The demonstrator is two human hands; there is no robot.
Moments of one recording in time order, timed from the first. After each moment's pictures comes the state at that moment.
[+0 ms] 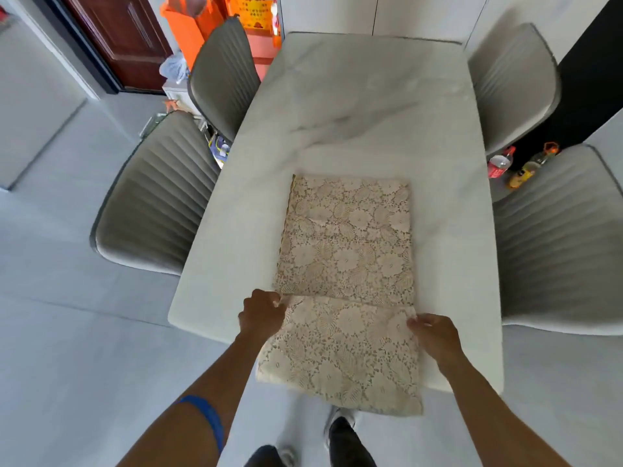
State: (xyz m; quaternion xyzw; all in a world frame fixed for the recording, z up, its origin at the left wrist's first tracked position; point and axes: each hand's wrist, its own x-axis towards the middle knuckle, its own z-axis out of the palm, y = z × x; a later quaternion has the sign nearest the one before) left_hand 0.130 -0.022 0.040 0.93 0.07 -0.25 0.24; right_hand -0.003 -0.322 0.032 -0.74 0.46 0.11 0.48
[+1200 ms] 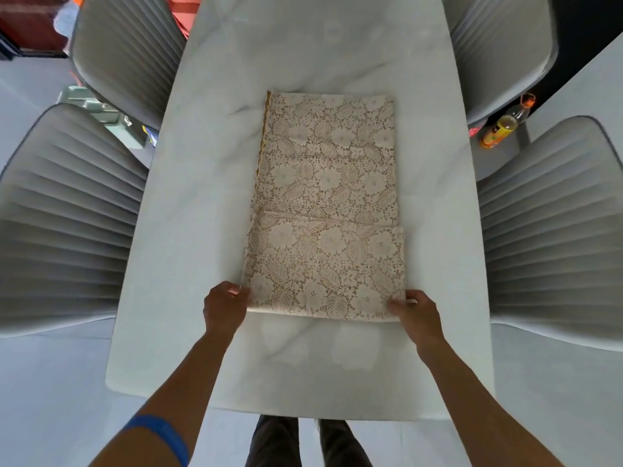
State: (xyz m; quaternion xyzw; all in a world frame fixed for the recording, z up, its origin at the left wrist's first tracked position) left_hand 0.246 -0.065 -0.022 0.91 0.17 -0.21 0.33; right_hand 0.085 -0.377 -0.020 -0.67 0.52 0.07 0.53
